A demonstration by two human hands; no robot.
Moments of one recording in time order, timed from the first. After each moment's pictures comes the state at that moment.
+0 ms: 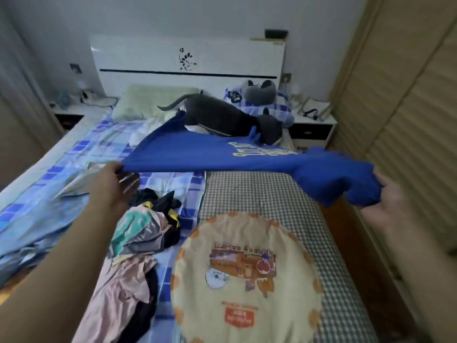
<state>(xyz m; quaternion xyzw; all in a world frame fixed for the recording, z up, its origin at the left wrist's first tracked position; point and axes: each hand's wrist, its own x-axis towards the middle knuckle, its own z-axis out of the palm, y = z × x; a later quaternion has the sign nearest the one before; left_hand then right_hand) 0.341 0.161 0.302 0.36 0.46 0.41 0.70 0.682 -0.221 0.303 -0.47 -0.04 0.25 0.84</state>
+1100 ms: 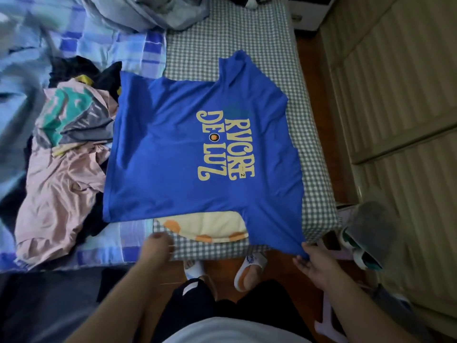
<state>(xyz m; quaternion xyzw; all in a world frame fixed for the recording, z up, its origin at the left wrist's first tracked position) 0.241 -0.093 -0.067 0.35 0.71 -0.10 0.60 0.480 -0.391 0.013 -0.67 0.41 0.39 0.48</state>
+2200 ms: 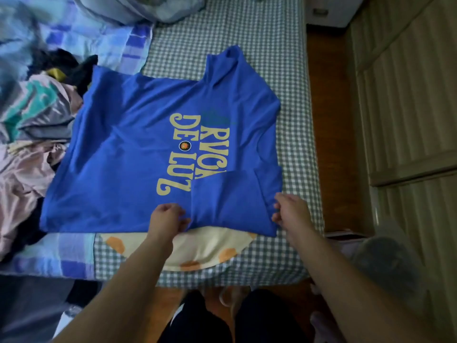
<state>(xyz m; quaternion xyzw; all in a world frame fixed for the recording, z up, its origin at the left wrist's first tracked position) 0.461 -0.153 -0.067 0.35 0.68 0.09 0.64 0.678 -0.317 -0.037 -0.78 0.14 0.40 0.47</state>
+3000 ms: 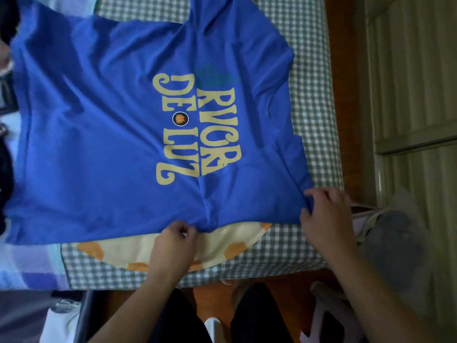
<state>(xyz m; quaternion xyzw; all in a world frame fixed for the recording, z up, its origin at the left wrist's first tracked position) 0.434 -0.192 -0.132 0.66 0.60 -0.11 0.44 0.675 -0.366 -0.086 -0.95 -0.25 0.21 0.00</state>
